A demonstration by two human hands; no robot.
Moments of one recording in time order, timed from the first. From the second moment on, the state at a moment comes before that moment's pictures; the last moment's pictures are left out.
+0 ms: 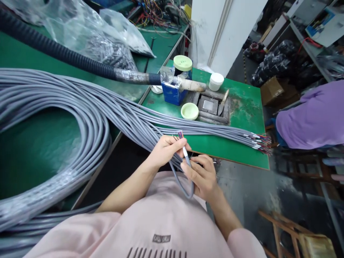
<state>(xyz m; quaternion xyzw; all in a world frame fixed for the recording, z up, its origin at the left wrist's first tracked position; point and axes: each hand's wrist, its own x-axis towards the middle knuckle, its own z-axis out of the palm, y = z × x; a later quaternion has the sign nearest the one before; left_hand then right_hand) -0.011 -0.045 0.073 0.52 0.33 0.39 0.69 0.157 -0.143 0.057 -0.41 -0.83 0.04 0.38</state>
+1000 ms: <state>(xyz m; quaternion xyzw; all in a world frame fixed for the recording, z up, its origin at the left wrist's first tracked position) 0.020 -0.008 0.027 0.88 0.42 0.18 0.16 0.210 -0.236 0.020 -0.67 -0.67 0.21 0.24</state>
